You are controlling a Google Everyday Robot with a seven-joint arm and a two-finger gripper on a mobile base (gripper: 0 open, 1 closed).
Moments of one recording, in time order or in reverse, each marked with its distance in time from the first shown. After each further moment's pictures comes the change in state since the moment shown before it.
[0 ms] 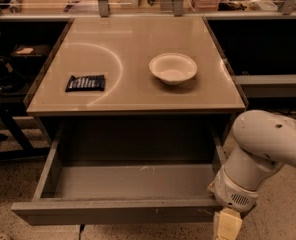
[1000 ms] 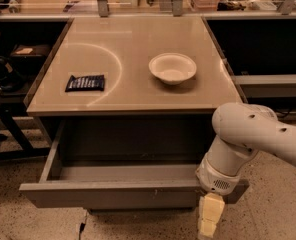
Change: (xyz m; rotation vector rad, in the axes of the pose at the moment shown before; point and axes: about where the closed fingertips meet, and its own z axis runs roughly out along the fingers) arm -0.027 -0.042 0.003 0.067 0.035 -0.060
